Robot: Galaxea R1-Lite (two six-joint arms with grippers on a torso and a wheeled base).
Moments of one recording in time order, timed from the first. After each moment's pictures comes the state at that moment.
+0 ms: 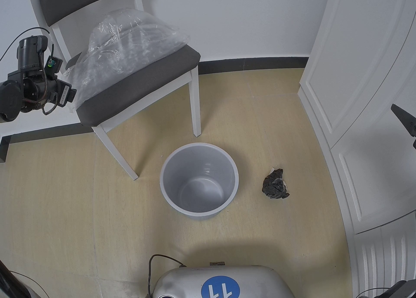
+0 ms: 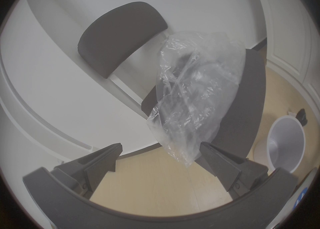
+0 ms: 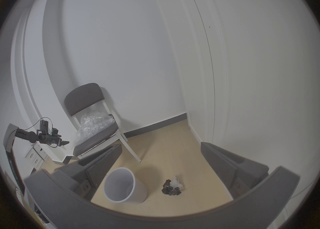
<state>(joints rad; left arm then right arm) 0.01 1.74 -1.40 -0.10 0.32 0.48 -0.01 1.00 -0.58 -0.51 0.13 0.25</state>
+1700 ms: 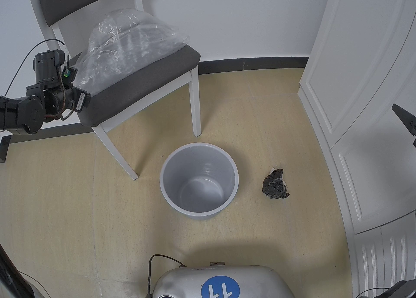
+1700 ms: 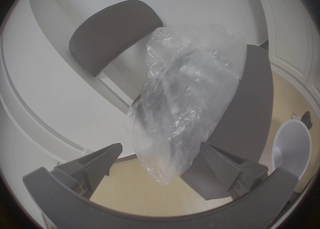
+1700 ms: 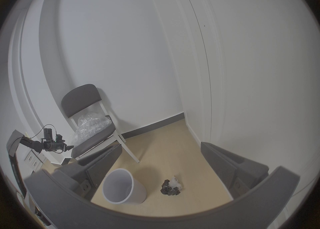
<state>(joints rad) -0.03 1.86 -1.35 -0.32 0.34 0.46 -0.04 1.01 -0.58 -0.51 0.13 0.26</state>
